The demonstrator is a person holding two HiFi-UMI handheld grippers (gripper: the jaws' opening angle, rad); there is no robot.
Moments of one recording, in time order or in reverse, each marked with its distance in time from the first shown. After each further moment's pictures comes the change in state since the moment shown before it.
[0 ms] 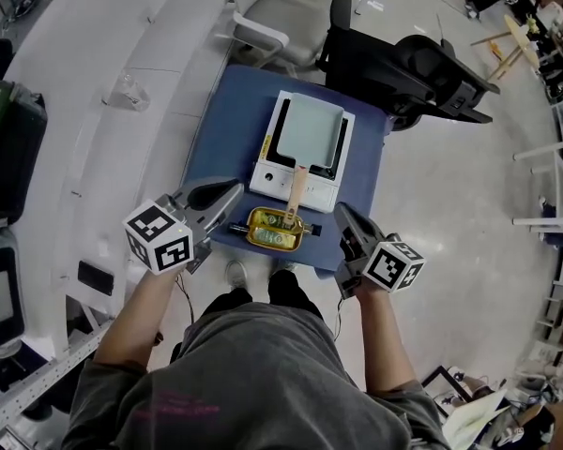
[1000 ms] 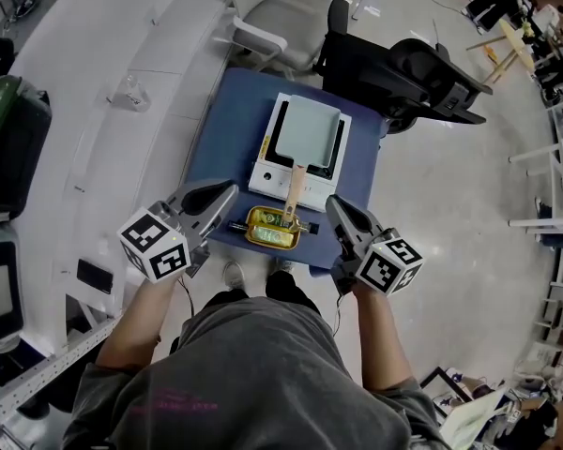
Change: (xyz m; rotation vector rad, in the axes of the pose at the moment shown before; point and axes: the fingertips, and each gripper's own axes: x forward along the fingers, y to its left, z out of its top) left arm -0.024 -0.016 0.017 0.024 -0.083 0.026; right arm -0.002 0.059 0.024 -0.194 -0.031 0.077
